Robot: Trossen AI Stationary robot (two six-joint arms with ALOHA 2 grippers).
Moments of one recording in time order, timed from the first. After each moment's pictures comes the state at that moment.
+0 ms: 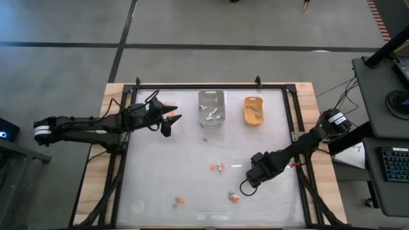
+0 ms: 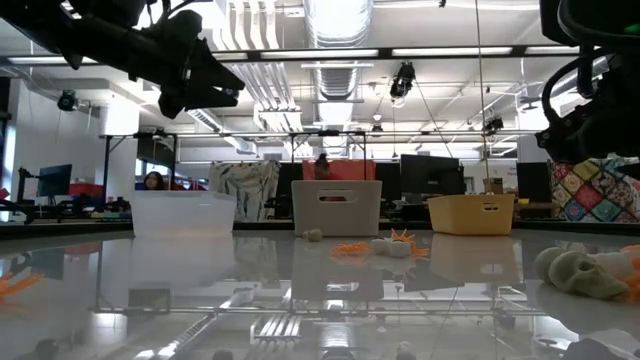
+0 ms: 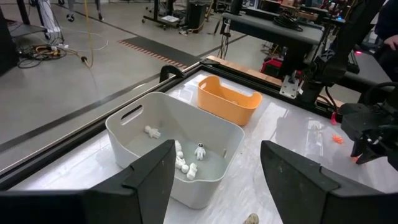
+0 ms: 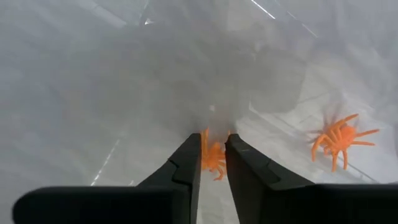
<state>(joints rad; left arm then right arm) 0.22 0.88 0.46 0.20 -0.20 -0.24 0.51 1.64 0.85 -0.81 -0.13 1.52</state>
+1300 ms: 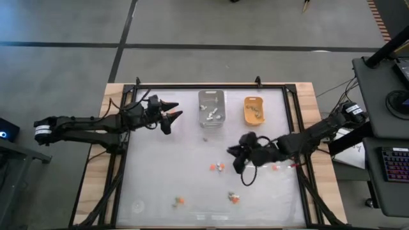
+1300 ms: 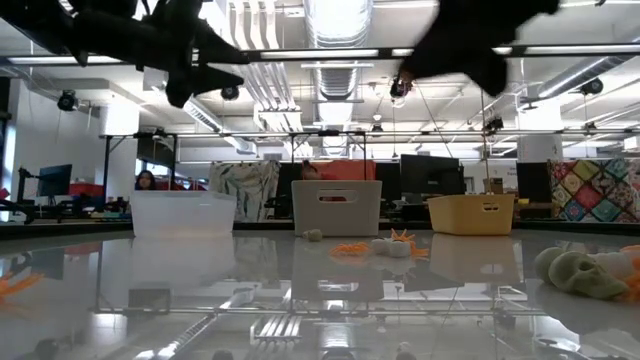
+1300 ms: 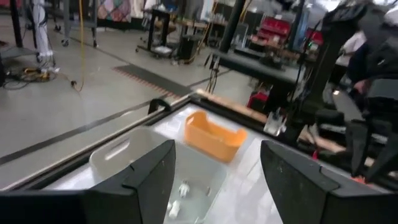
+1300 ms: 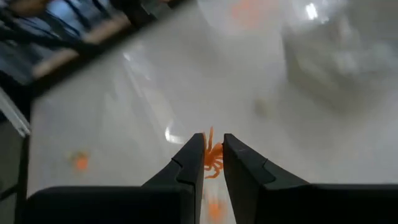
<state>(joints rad) 0.21 0.89 0.46 0.36 -0.20 -0.27 0.39 1.35 0.85 -0.15 0.55 0.79</state>
